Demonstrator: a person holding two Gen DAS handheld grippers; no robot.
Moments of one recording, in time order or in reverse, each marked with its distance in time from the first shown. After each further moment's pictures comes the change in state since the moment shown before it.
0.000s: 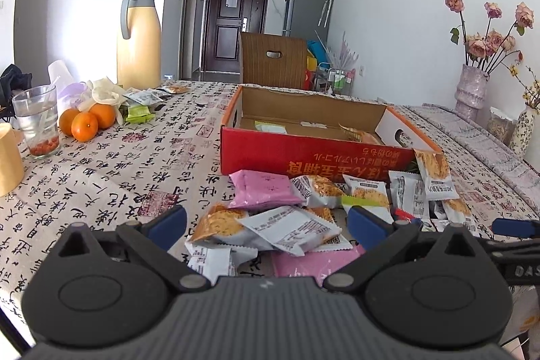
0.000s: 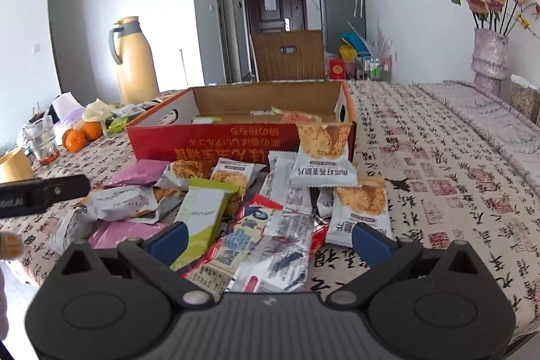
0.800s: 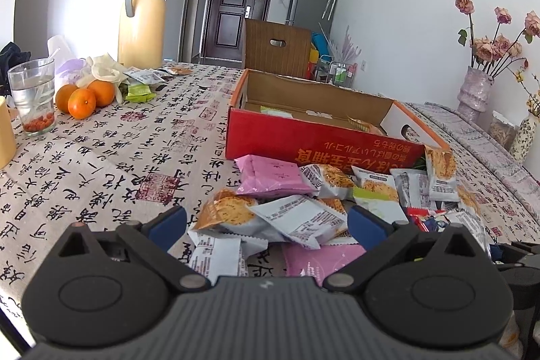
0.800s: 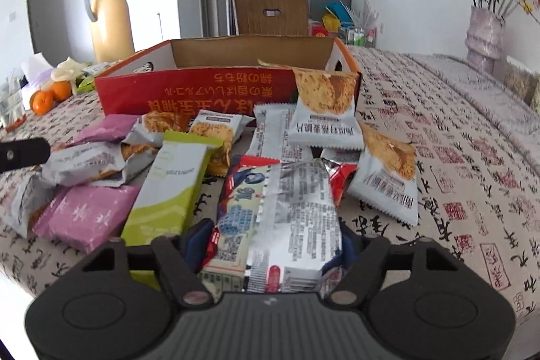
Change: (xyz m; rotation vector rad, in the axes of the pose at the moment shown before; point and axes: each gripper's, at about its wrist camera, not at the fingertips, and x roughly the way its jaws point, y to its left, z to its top) left arm 0.015 0.015 -0.005 -0.054 0.040 -0.021; right arm 0.039 0.014 -0.020 -0.056 0.105 -0.086
